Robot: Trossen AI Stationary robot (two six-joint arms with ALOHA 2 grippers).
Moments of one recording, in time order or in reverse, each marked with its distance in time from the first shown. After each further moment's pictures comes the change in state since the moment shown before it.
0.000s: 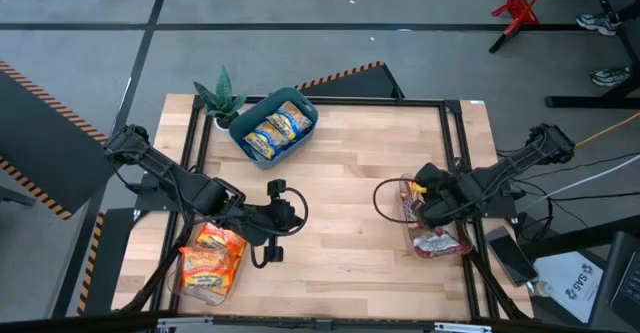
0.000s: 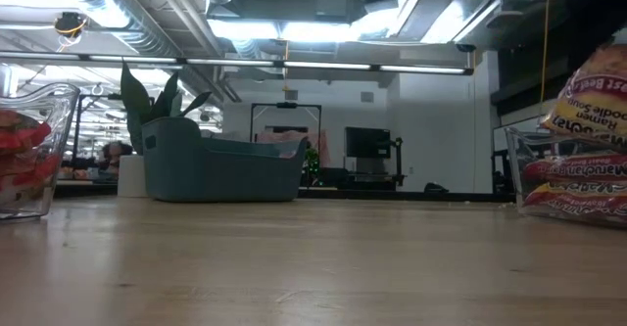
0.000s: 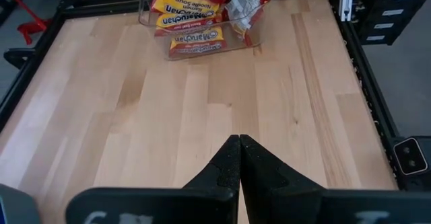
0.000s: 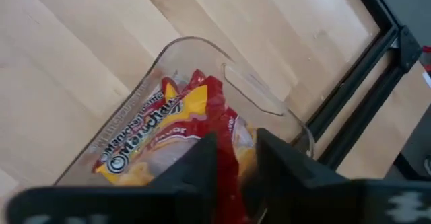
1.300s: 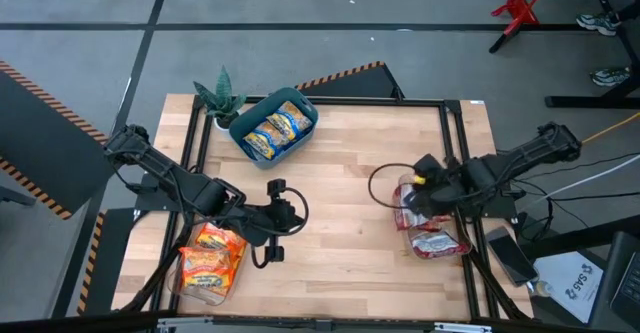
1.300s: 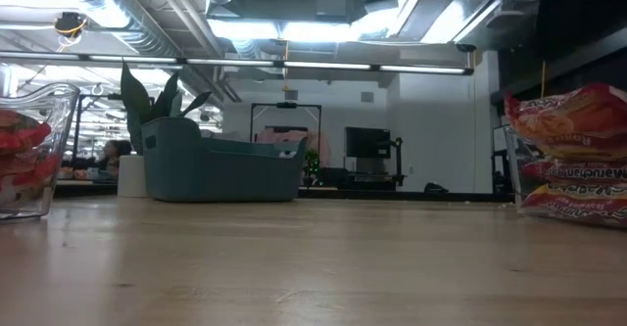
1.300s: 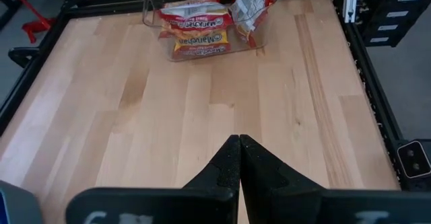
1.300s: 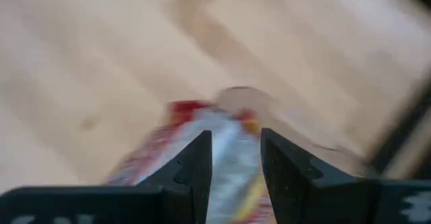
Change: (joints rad) left arm 0.000 0.004 0.000 0.001 -0.012 -0.007; right arm -0.064 -0.094 -0.002 0.225 0.024 -0.049
